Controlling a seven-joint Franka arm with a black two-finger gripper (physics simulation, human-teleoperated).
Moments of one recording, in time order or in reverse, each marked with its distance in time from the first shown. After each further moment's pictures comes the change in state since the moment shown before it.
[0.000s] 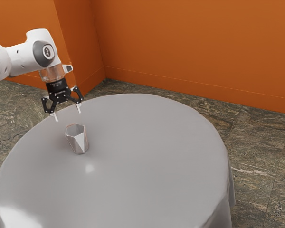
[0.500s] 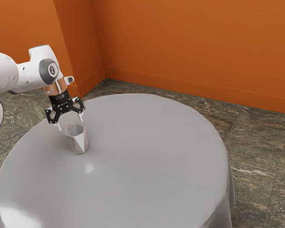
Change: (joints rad) arm 0.001 0.049 0.000 -0.103 -0.017 0.243 0.041
